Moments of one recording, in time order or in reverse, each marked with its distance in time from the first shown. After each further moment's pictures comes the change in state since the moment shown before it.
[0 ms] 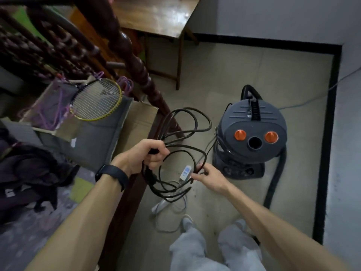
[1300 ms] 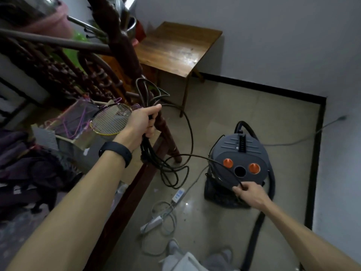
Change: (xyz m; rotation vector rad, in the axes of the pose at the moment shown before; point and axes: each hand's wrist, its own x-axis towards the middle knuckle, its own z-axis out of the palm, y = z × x) left_hand -0.062 0.126 0.059 -0.113 0.660 0.445; right_hand -0.090 0.022 -0.168 -0.386 0.240 0.078
